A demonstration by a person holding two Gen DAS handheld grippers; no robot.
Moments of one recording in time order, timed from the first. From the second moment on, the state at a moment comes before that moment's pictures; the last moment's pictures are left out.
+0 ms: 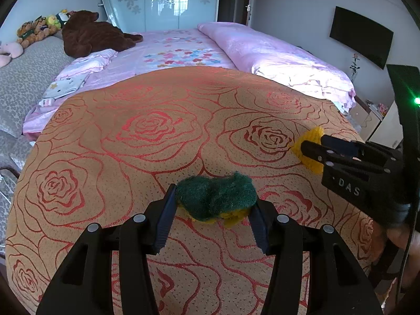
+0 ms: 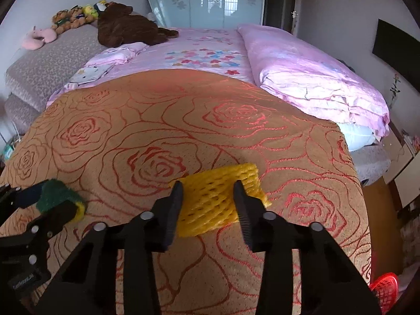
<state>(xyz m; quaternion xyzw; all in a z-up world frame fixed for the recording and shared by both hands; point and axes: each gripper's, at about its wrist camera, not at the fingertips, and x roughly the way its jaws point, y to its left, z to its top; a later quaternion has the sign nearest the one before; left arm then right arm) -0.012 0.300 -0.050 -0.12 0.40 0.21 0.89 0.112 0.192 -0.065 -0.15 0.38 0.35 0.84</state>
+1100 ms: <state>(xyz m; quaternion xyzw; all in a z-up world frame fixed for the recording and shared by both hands) -0.026 0.253 -0.023 -0.10 0.38 0.17 0.90 0.054 0.081 -0.040 -0.06 0.38 0.37 0.85</state>
